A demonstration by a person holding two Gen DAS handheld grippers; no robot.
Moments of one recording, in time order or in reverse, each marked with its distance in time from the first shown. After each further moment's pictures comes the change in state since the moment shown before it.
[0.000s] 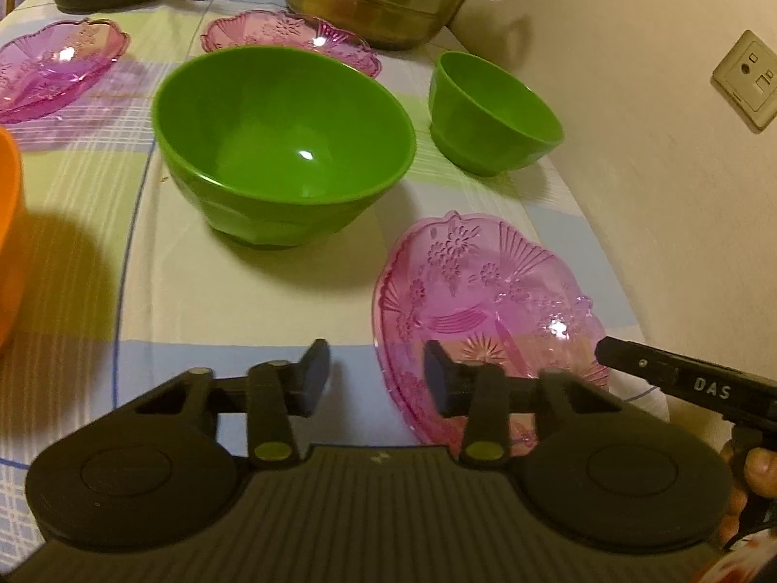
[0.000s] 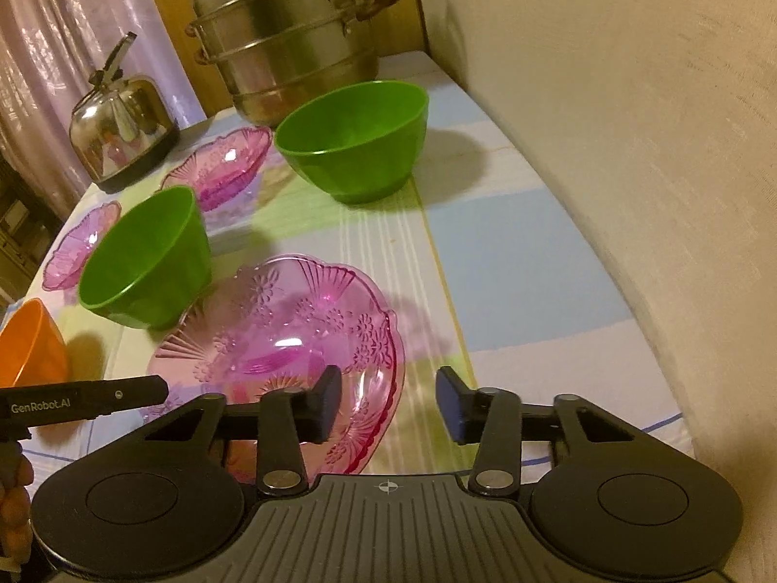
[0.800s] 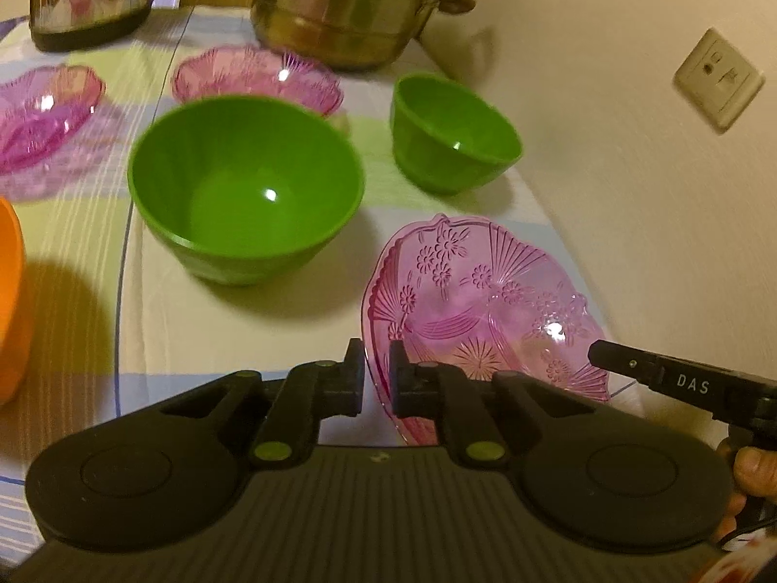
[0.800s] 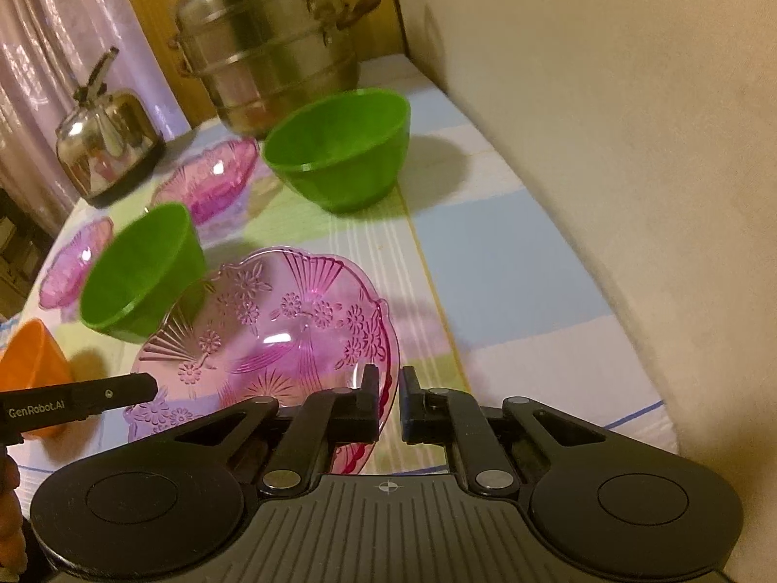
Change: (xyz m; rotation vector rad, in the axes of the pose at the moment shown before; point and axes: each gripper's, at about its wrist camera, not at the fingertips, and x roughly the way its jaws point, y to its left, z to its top) left arm -0.028 -0.018 0.018 0.058 -0.019 -0.025; right arm -0.023 0.008 0.008 0.044 -0.014 -0.033
